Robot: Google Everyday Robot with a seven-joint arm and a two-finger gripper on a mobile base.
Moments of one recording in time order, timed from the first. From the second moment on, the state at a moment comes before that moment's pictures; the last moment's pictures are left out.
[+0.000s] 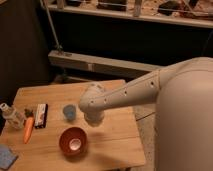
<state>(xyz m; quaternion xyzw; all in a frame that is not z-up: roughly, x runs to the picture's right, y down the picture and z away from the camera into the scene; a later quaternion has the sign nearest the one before) -0.066 0.183 0.770 -0.23 0.18 0.59 0.75</state>
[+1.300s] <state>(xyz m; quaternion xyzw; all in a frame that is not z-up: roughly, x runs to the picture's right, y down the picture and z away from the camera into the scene) -0.208 0.266 0.739 -0.35 0.01 0.47 0.81</state>
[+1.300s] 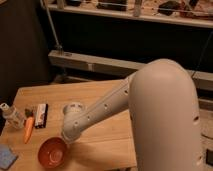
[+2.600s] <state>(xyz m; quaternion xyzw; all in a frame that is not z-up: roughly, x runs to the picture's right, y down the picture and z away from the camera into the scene) -0.208 0.203 0.775 -0.18 0.00 0.43 0.89</state>
